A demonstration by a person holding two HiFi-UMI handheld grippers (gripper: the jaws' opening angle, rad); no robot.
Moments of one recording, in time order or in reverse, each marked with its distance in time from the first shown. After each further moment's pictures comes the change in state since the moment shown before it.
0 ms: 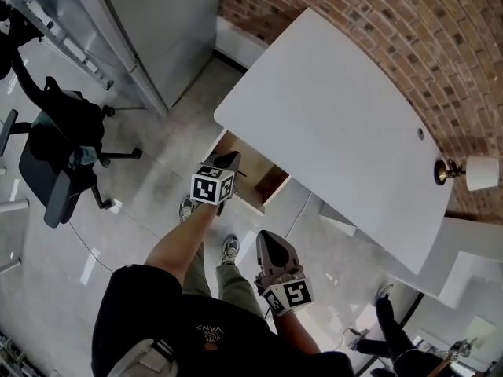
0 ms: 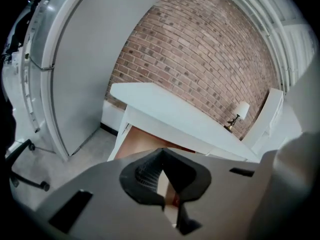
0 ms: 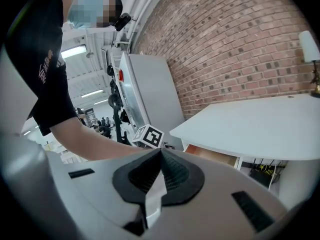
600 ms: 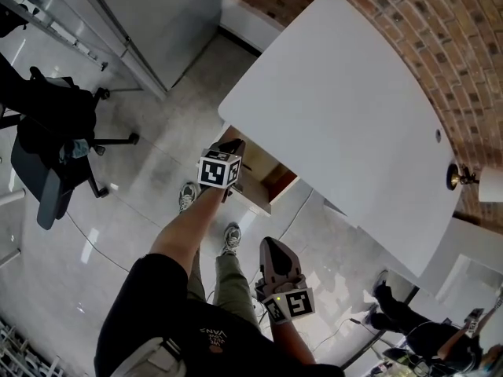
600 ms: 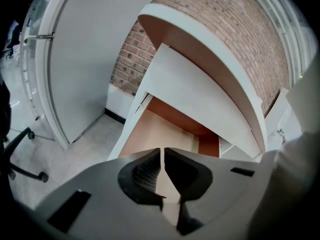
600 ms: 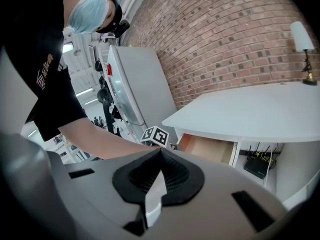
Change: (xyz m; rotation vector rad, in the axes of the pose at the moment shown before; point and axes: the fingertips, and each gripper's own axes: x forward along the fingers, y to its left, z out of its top) left arm 0.075 0.062 -0.049 -0.067 0.125 0.040; right arm 0.029 -0.020 -0.035 0.091 0.065 -0.075
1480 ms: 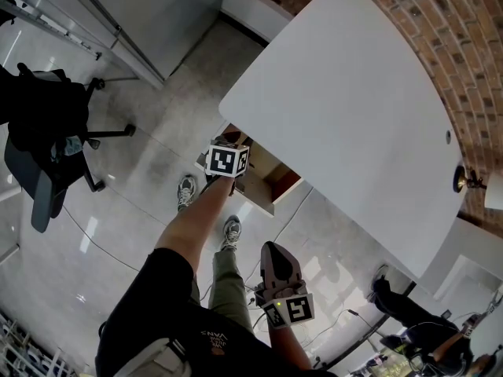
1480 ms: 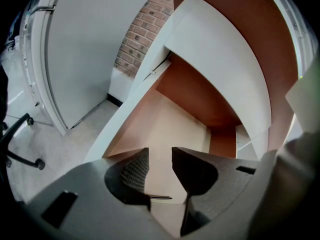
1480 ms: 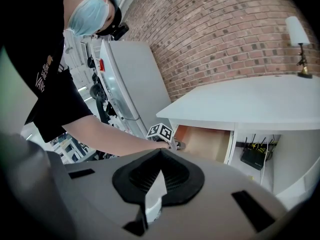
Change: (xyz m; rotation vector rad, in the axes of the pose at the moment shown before) left arm 0.055 0.022 -0.028 -0.085 0.120 0.032; right arm 0.016 -0.016 -0.022 0.058 0.060 -0.046
